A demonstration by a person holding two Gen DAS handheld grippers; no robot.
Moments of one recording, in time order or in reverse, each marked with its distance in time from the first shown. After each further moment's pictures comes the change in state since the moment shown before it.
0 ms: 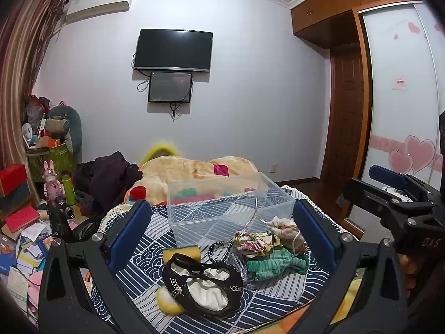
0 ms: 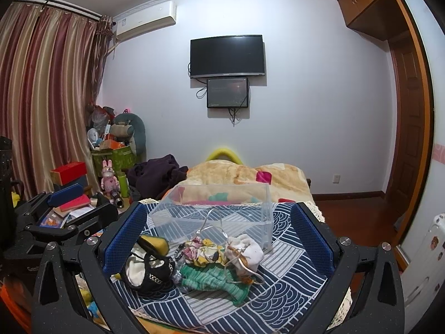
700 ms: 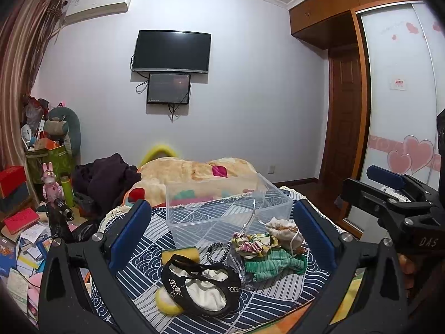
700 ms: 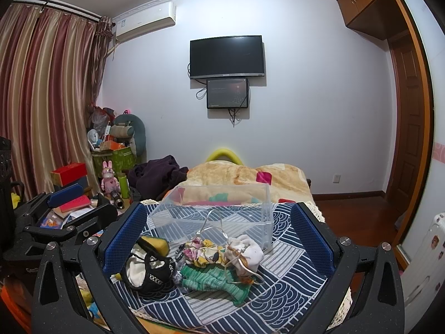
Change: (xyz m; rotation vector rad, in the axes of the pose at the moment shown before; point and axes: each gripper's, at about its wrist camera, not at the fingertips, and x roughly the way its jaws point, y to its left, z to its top) left arm -0.001 -0.004 0.002 0.007 -0.006 -0.005; right arm -0.001 0.000 0.002 0.004 -0.003 0.001
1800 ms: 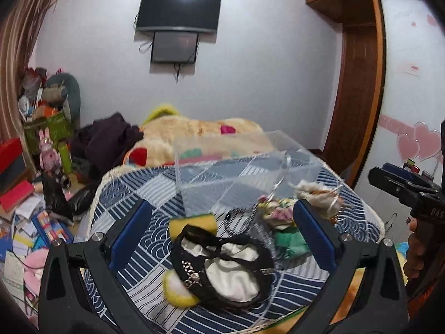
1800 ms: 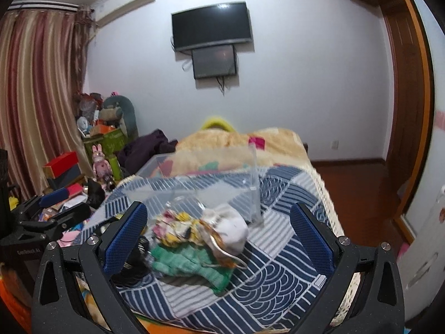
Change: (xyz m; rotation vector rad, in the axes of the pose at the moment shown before) left arm 0.061 0.042 -0.037 -0.058 0.214 0.011; right arm 0.055 -0.047 -0.040 0.110 0.181 -0.004
